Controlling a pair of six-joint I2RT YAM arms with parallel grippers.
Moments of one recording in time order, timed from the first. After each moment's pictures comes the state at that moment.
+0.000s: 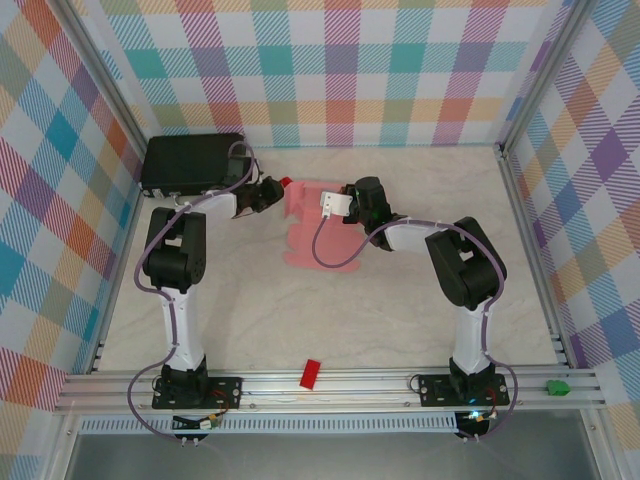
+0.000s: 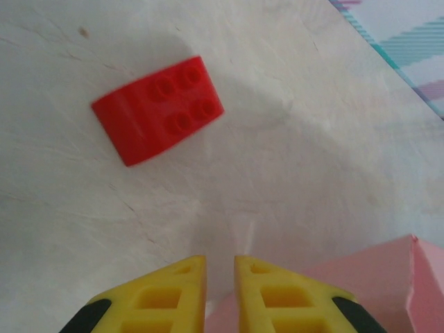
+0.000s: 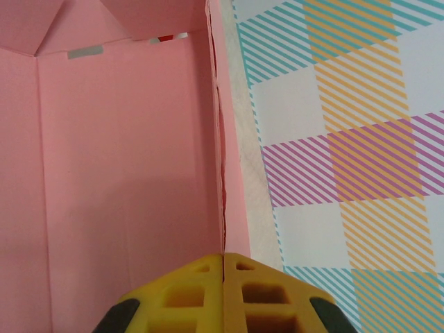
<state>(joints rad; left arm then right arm) -0.18 2.13 1.48 -0.12 0.41 -0.66 0.53 1.99 1.19 0.38 0.06 -1.14</state>
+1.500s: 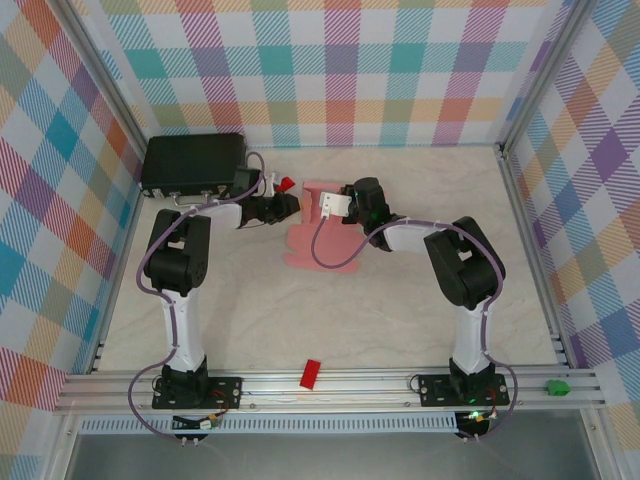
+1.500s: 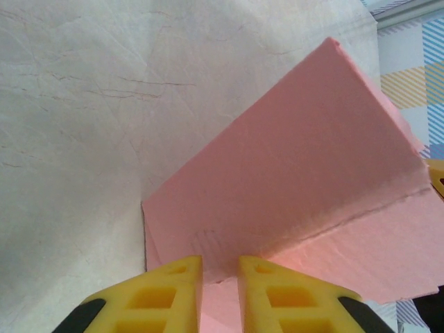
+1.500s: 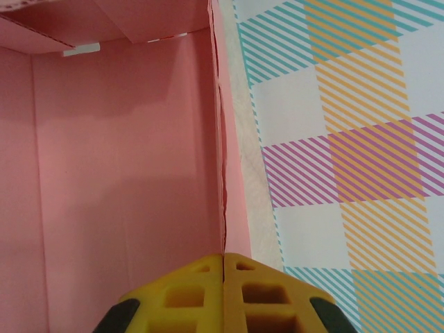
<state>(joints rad) -0.22 2.10 1.35 -0.02 0.67 -0.58 0.53 2.00 1.19 0.39 0.06 -1.14</state>
